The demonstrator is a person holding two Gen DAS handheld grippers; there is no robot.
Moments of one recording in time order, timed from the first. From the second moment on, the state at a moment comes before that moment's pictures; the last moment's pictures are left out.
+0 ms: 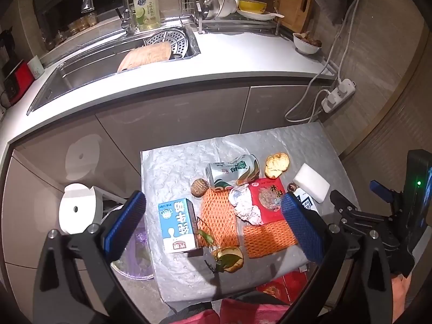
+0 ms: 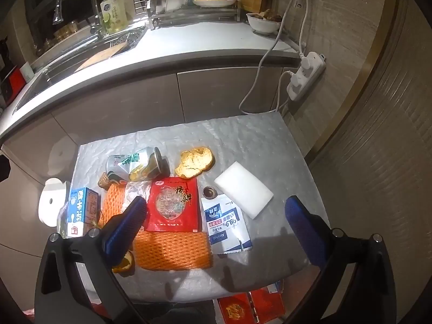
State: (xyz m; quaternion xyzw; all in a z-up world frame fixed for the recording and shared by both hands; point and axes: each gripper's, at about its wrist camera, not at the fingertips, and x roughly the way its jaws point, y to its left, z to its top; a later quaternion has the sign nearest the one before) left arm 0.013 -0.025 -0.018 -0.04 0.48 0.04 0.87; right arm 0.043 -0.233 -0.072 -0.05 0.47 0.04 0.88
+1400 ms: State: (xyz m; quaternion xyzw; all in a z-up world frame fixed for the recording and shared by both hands) left arm 0.022 -0.019 -0.027 -0.03 0.50 0.04 0.86; right arm 0.049 -0.227 -0.074 -0.06 0.47 0.03 0.88
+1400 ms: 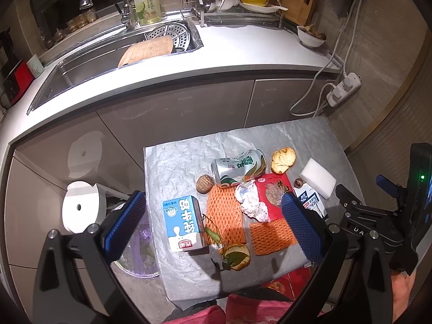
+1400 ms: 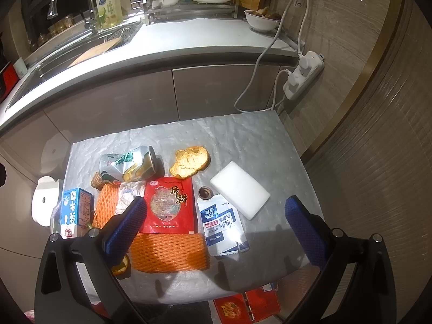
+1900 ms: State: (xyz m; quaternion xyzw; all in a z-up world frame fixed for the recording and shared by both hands) left arm 0.021 -0.017 -0.033 -0.03 0.50 0.05 0.86; right arm 0.046 -0.228 -0.078 -0.06 0.48 0.03 0.88
